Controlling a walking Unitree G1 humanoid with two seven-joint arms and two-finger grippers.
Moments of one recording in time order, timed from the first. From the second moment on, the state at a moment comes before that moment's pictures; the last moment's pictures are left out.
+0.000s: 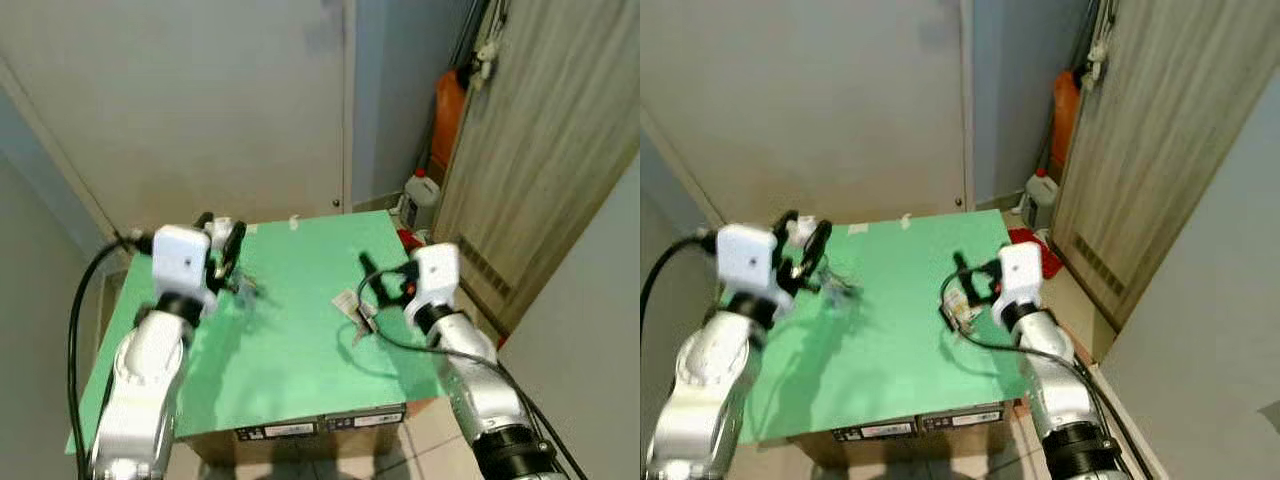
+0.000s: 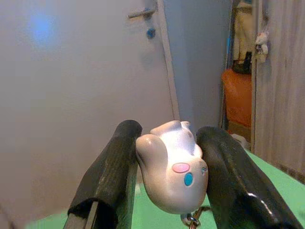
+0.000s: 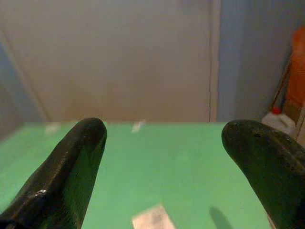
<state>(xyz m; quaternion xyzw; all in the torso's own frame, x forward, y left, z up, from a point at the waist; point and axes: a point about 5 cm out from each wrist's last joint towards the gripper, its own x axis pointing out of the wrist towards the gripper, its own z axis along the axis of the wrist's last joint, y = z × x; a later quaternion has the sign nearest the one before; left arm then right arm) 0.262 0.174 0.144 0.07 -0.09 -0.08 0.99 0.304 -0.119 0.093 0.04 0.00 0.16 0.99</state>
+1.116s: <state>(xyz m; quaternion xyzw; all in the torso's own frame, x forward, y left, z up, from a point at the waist) 0.242 0.183 0.133 0.05 -0.03 -0.01 1.00 0.282 -0.123 0.107 0.06 -0.04 0.18 0.98</state>
